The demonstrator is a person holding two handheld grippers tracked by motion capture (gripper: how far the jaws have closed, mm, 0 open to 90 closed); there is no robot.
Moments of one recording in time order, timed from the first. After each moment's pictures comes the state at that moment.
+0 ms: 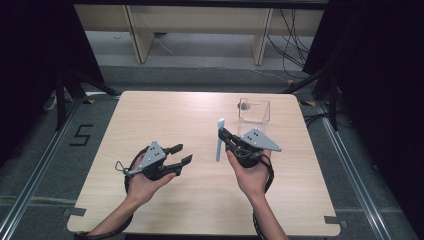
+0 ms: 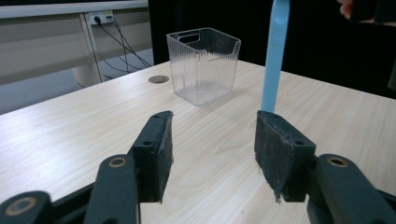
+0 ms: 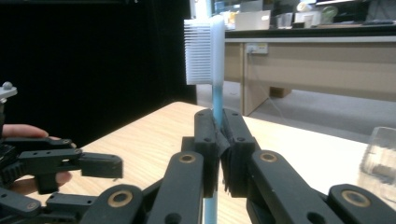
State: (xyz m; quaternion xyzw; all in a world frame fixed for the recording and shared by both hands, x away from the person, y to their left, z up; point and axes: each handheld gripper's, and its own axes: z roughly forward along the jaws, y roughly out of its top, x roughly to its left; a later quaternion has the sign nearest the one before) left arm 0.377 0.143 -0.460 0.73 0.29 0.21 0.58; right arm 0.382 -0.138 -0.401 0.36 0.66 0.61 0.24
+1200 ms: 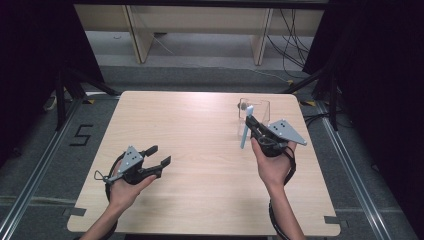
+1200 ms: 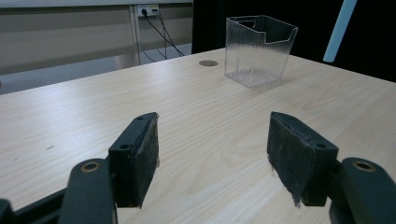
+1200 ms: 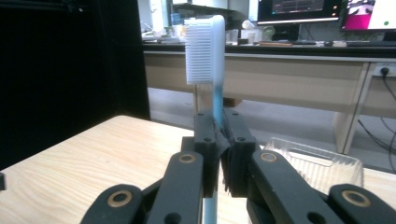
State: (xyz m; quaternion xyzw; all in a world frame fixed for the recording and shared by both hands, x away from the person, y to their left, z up) left arm 0.373 0.199 -0.483 0.70 0.35 0.25 0.57; right arm 0.398 -0.192 -0.384 0.40 0.63 0.58 0.33
